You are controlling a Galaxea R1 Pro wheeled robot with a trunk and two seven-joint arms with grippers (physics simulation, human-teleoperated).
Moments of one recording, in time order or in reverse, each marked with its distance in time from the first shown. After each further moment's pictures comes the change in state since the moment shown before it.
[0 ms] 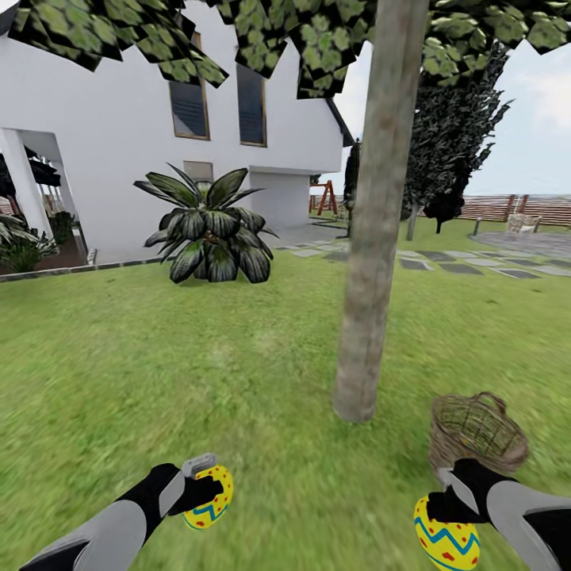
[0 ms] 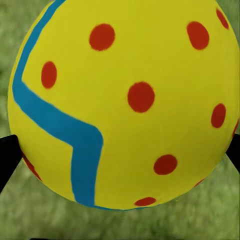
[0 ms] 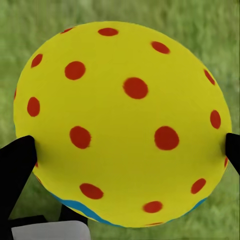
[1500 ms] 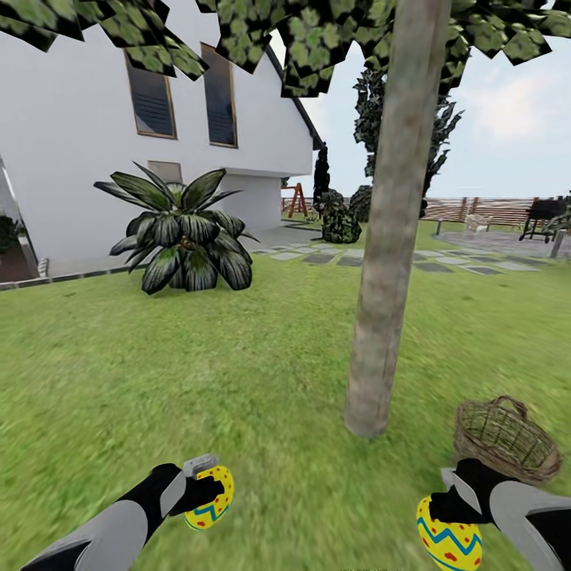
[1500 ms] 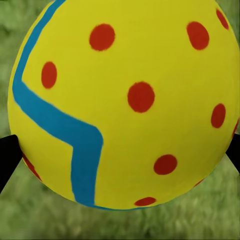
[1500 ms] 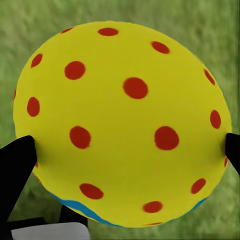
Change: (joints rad) left arm 0.000 -0.004 -0.001 0.000 -0.002 -0.001 0.004; right arm 0.000 -0.009 -0.002 0.000 -0.004 0.001 0.001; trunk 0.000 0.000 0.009
